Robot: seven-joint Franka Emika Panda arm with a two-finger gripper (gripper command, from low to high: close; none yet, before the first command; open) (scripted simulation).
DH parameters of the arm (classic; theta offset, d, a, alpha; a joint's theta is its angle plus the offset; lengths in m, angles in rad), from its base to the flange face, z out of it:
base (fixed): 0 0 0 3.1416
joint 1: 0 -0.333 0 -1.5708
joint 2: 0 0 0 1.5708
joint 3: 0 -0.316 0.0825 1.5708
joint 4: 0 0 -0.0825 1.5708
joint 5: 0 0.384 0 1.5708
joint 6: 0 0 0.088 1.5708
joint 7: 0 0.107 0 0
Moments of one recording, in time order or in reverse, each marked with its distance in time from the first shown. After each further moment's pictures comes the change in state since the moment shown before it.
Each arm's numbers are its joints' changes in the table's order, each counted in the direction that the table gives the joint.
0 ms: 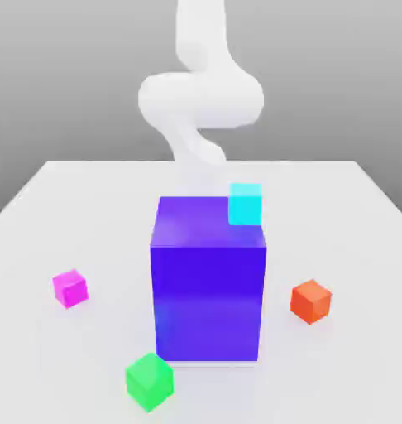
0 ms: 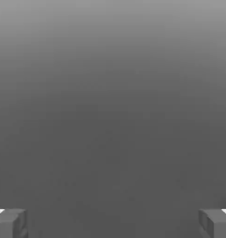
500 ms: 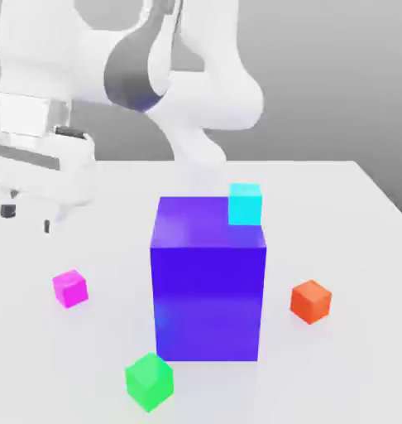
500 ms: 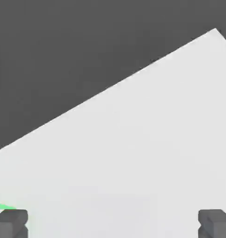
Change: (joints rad) arm 0.353 -0.514 0.272 0.438 -0.100 0.405 0.057
